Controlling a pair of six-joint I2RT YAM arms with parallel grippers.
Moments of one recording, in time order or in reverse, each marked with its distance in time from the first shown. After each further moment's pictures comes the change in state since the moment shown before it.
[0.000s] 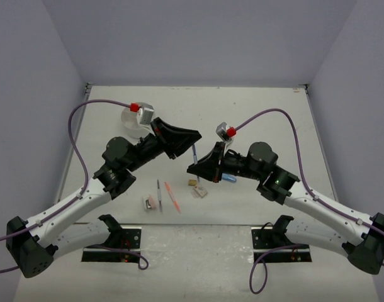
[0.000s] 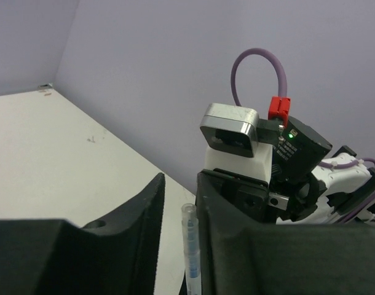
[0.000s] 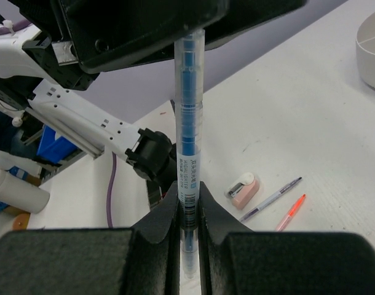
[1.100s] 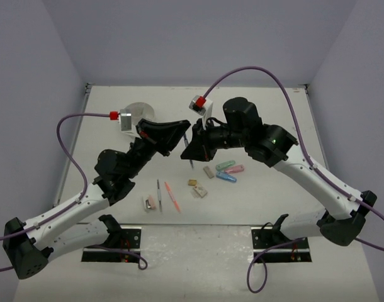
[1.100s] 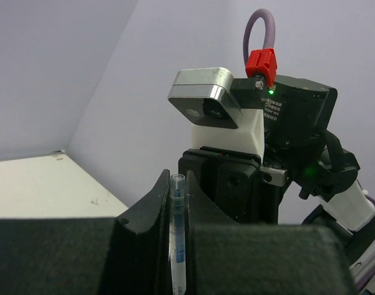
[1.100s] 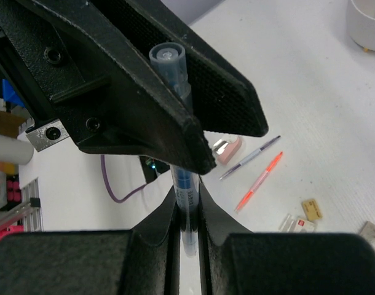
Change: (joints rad) left arm -0.071 -0.056 -0.091 0.229 -0.225 -0.012; right arm -0.029 0.367 0.770 -0.809 -0.035 -0.226
